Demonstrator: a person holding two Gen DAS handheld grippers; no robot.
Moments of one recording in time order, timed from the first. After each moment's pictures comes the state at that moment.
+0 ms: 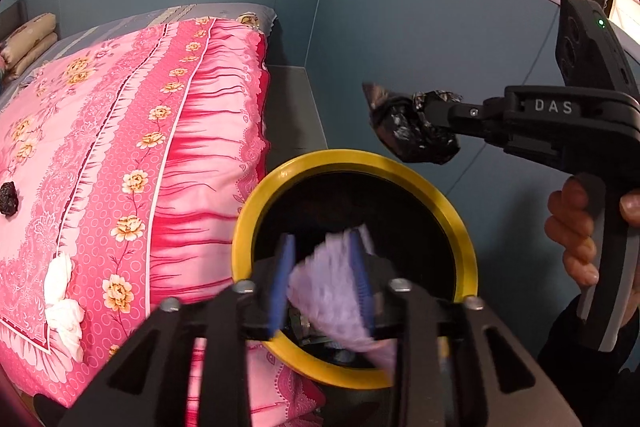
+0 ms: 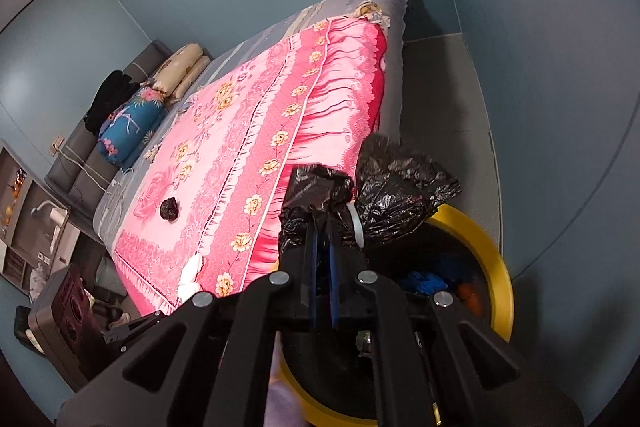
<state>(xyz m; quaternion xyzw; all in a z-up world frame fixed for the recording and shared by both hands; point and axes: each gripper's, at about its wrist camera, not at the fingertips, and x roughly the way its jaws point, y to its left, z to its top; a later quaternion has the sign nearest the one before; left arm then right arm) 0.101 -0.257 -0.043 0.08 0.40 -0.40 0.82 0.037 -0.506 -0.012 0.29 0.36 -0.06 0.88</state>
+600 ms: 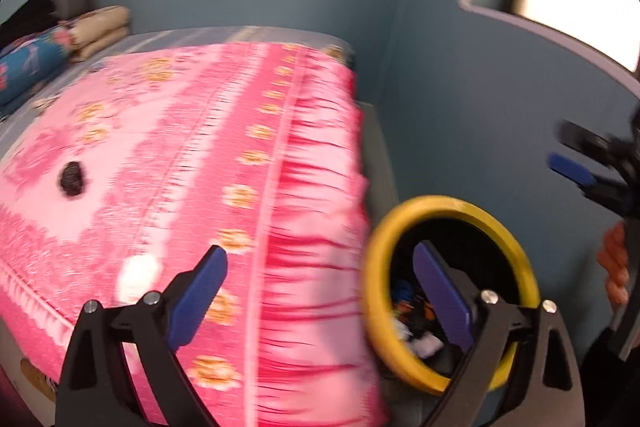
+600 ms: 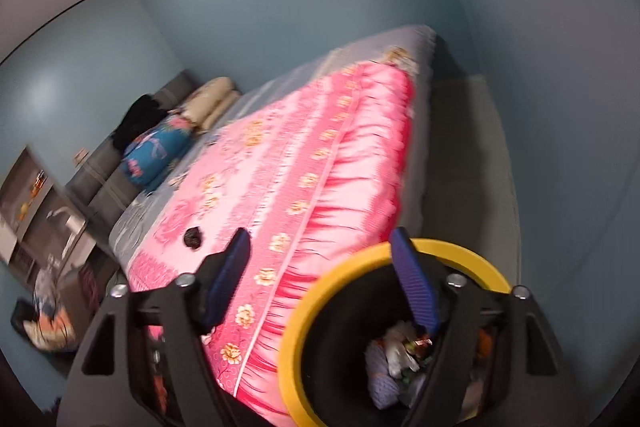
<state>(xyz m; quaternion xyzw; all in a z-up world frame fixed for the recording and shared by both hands) 0.158 -0.159 -0.033 0.03 0.37 -0.29 0.89 0.034 -0.480 0.003 0.25 0.27 -0.01 0.93</state>
